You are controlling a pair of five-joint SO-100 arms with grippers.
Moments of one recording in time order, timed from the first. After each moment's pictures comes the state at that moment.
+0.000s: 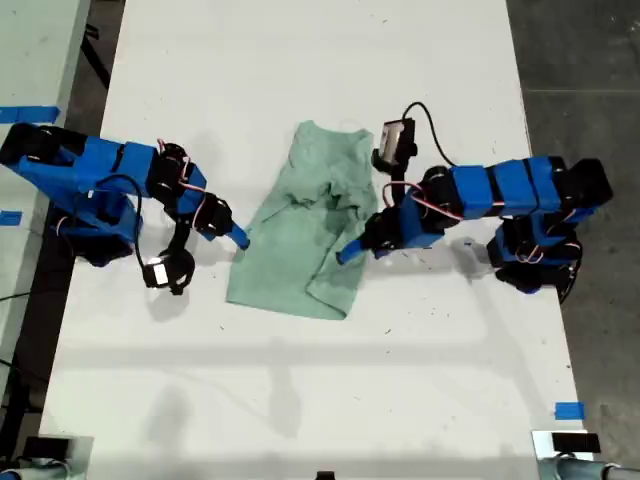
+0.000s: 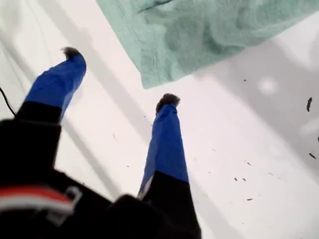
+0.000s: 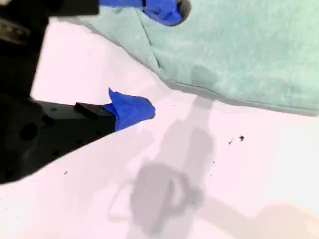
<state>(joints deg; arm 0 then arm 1) 12.7 109.2 111.5 75.1 3.5 -3.4 98.4 88.4 81.4 -12.2</state>
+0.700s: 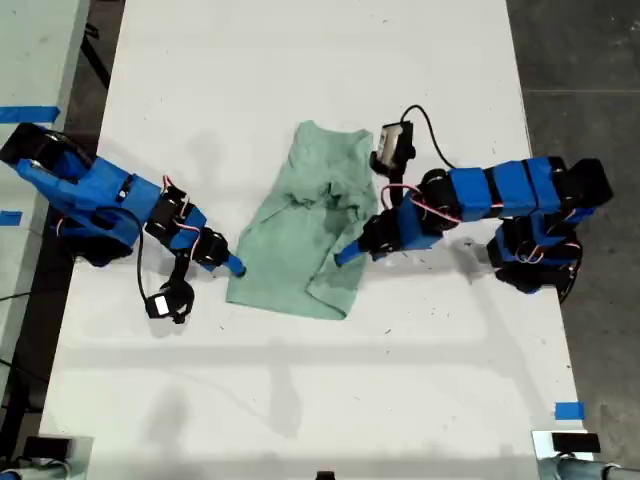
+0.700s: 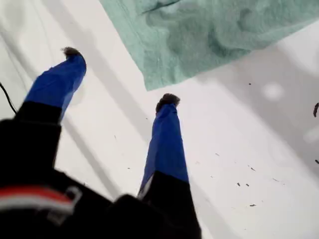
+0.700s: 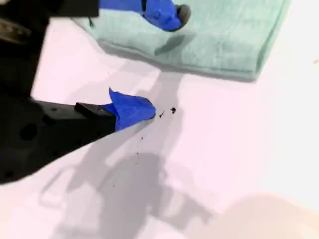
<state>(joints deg) 21.6 106.9 134.6 45.1 -8.4 -3.8 98.4 89.6 79.2 -12.2</state>
